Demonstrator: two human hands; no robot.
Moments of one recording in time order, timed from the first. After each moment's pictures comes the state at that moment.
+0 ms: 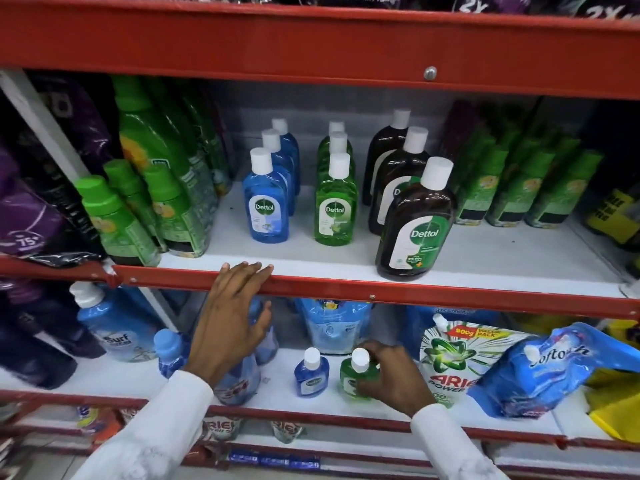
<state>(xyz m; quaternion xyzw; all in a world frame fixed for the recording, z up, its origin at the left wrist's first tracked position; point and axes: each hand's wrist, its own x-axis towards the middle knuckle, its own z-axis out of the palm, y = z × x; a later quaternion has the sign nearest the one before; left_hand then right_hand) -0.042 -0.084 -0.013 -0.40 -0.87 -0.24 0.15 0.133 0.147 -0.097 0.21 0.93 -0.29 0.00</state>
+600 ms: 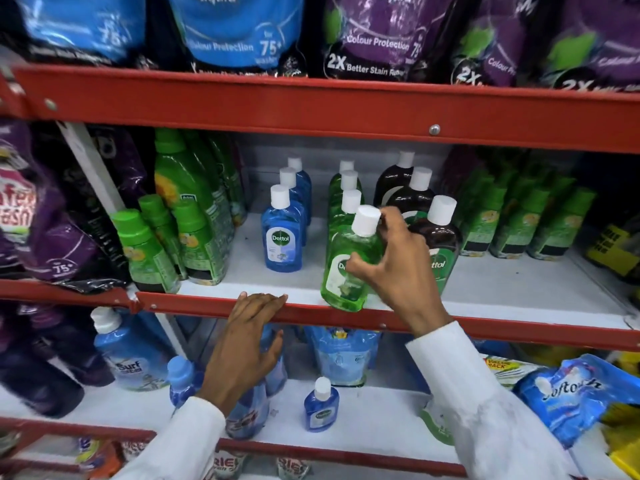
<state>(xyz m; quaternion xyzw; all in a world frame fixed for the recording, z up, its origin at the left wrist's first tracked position) -0.043 -0.089 -0.005 -0.41 -0.85 -0.30 0.12 0.064 0.124 0.120 0.15 0.88 -0.31 -0.33</state>
